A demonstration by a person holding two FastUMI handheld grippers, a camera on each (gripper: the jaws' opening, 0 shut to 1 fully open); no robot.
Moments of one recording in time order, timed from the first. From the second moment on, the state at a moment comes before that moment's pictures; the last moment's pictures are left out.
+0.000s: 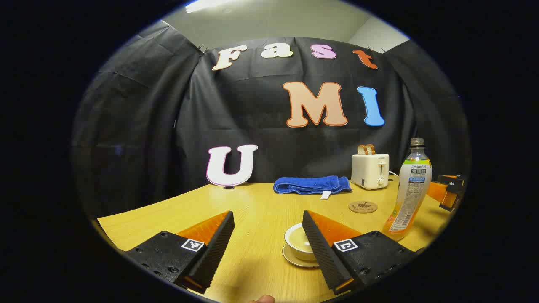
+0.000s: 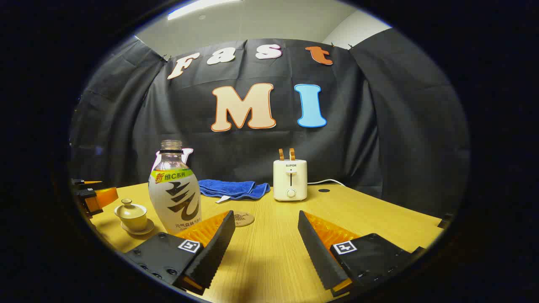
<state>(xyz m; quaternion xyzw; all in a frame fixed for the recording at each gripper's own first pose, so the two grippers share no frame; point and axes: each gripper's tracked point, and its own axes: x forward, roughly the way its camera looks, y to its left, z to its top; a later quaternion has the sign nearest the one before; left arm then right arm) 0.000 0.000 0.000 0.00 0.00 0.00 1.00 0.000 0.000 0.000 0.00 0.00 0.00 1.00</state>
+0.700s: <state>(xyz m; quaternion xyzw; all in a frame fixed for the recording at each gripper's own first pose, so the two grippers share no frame) 0.000 -0.001 -0.001 0.00 0.00 0.00 1.00 0.000 -0.001 0.000 0.00 0.00 0.00 1.00</state>
